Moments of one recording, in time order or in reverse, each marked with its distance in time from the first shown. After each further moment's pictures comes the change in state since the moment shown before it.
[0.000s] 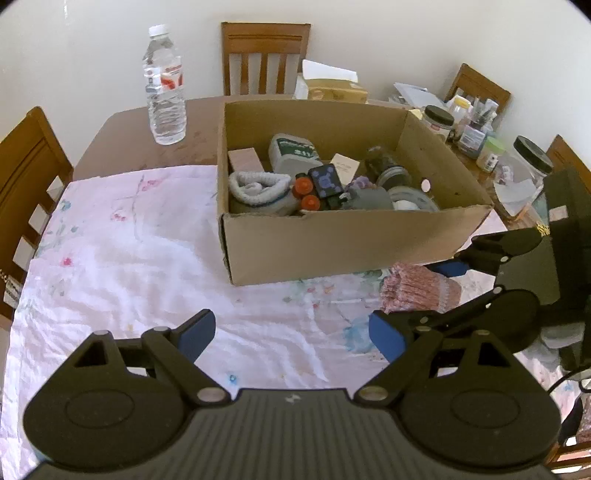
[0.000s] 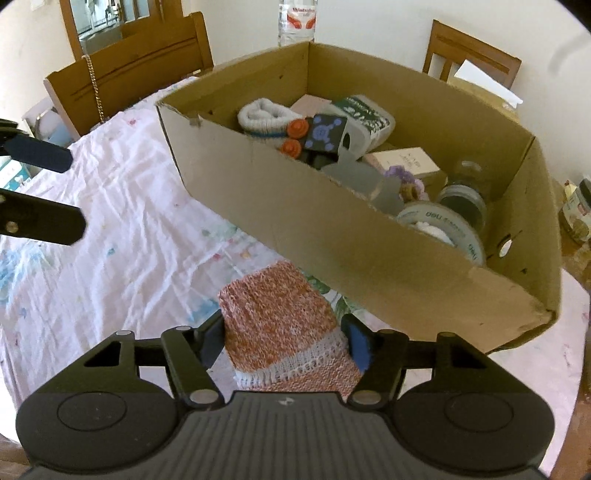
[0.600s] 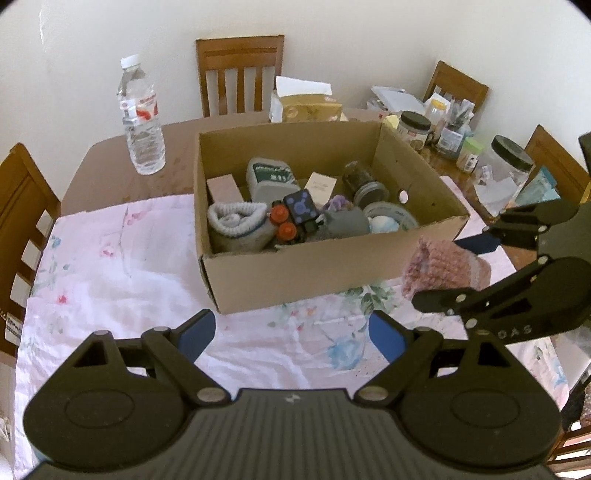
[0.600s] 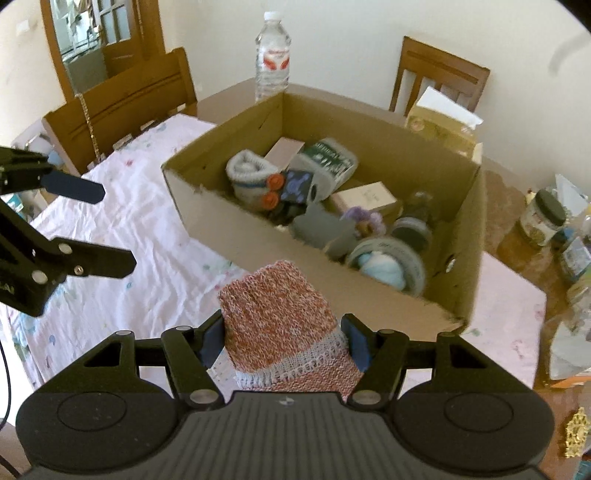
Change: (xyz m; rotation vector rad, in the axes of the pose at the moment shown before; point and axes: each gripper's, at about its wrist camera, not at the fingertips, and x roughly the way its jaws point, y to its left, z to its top) left arm -0.012 -0.015 0.021 0.074 -0.031 -0.027; right arm -0.069 -0.005 0.019 0.061 -0.049 -0.053
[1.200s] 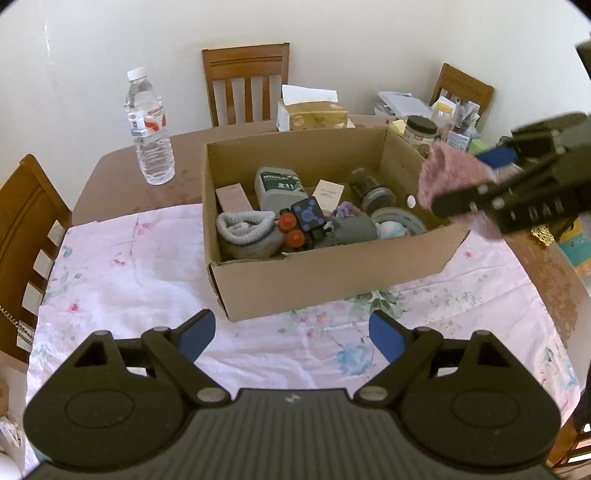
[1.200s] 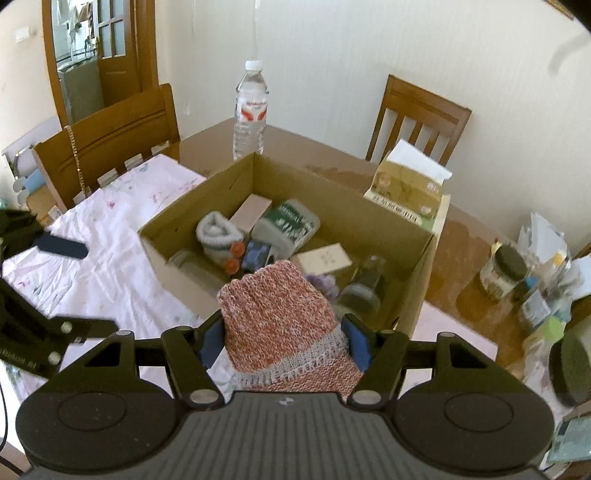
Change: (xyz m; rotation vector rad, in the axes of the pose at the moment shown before) left arm -0.004 -0.003 -0.003 0.011 -0.025 0.050; right arm -0.034 -0.024 0.047 -0.051 -0.085 -0.070
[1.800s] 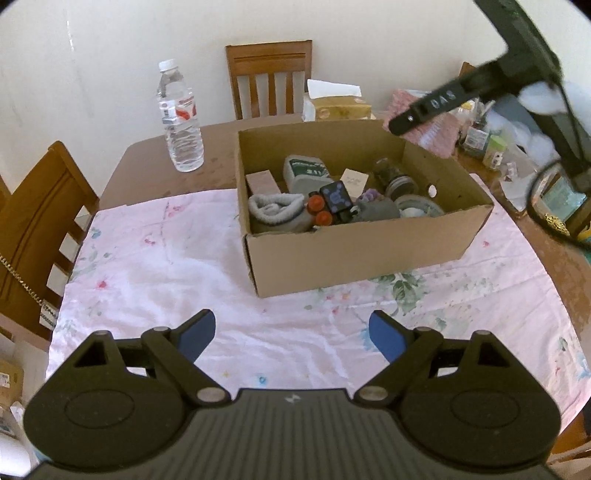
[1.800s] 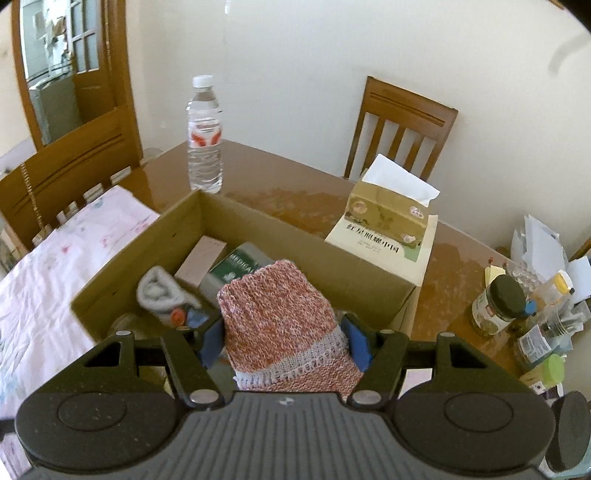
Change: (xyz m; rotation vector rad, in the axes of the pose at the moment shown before) left arm -0.015 0.009 -0.020 -0.024 0.010 0.072; right arm 0.061 -0.046 0.060 0.062 -0.009 -0.032
